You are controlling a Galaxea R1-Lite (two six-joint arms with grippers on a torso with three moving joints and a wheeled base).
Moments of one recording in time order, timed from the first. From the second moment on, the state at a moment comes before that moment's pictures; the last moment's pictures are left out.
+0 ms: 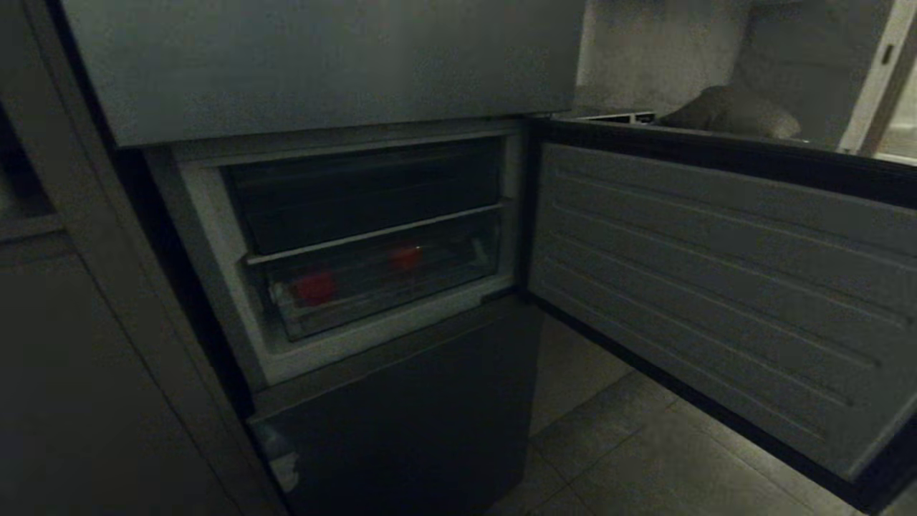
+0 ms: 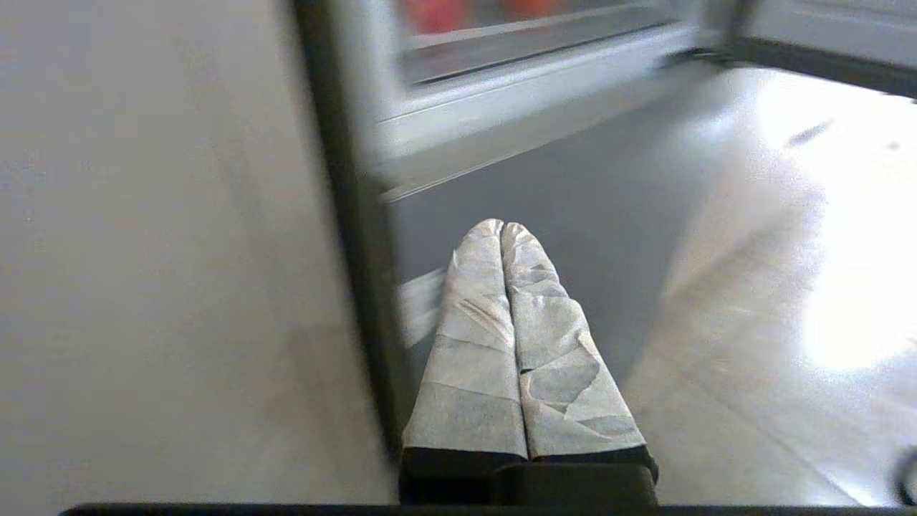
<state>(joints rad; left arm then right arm) 0.00 0.00 0.00 0.00 0.00 0.00 0.01 0.00 -0.07 0.18 0.02 -0.06</state>
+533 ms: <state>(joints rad) 0.00 0.00 0.00 0.00 0.00 -0.01 0.01 0.00 -0.07 0.18 0.02 -0.06</state>
